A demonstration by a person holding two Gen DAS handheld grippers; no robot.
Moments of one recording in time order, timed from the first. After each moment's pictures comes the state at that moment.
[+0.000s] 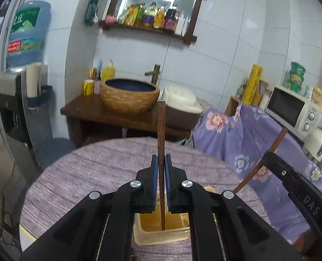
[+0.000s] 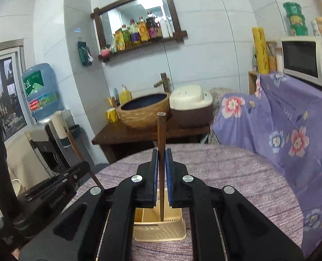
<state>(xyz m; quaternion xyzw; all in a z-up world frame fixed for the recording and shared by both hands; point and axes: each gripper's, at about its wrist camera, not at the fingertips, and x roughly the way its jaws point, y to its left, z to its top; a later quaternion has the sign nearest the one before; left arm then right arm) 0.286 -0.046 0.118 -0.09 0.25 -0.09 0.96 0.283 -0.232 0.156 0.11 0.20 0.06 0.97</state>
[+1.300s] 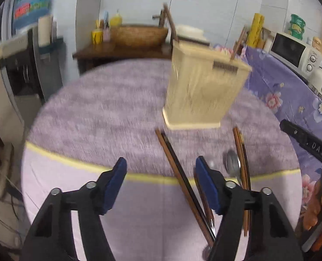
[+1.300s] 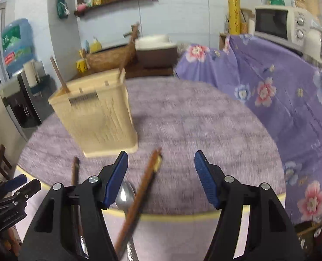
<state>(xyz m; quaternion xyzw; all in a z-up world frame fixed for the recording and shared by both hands) 0.169 -0.010 -0.020 -0.05 0.40 -0.09 0.91 0.182 -0.261 0.009 0.07 0.33 -0.04 0.94</state>
